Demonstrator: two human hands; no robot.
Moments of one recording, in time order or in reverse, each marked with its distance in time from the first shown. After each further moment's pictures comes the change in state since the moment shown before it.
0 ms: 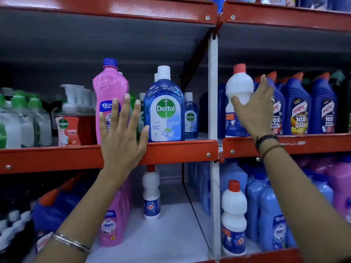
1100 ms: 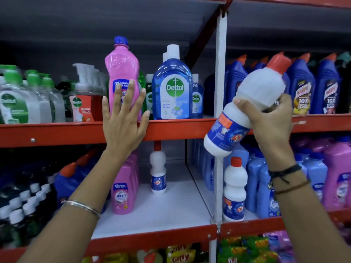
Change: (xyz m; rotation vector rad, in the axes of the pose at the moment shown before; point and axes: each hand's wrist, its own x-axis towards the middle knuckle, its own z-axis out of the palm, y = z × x) left_hand -0.018 -0.028 -0.002 0.051 -0.025 0.027; right_hand -0.103 -0.029 -0.052 0.505 0.011 0.276
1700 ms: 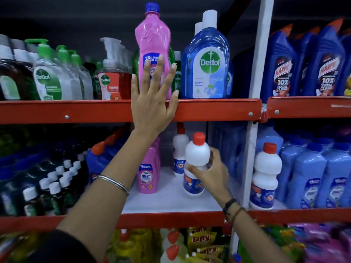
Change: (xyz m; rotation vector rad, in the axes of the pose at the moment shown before) left_hand -0.002 -0.006 0.001 -0.004 0.045 0.032; right_hand -0.155 0.130 0.110 -0.161 -0.519 0.155
